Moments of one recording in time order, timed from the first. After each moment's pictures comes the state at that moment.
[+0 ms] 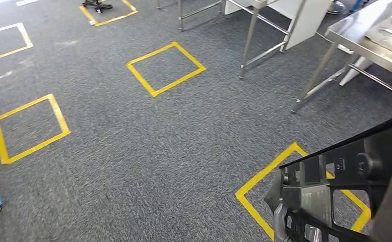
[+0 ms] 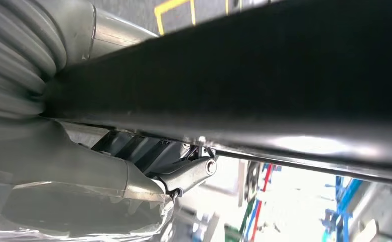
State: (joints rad) left arm -0.07 -0.07 1.21 -0.23 -1.07 -0.04 -0.58; right arm 0.46 0.27 0.00 -1.89 0.29 -0.14 -0.66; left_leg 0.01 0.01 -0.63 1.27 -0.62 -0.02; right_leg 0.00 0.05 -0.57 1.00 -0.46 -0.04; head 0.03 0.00
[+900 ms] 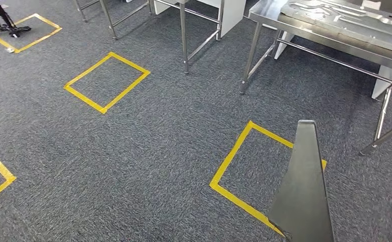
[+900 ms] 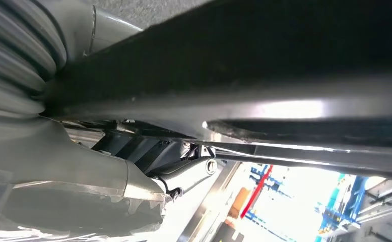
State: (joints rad) left arm -0.08 -0.03 1.21 -0.23 -1.10 -0.05 -0.62; right arm 0.44 0.22 -0.13 -1.87 0.41 -0.11 -0.66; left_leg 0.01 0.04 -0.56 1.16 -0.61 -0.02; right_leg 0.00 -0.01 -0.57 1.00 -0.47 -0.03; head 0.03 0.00
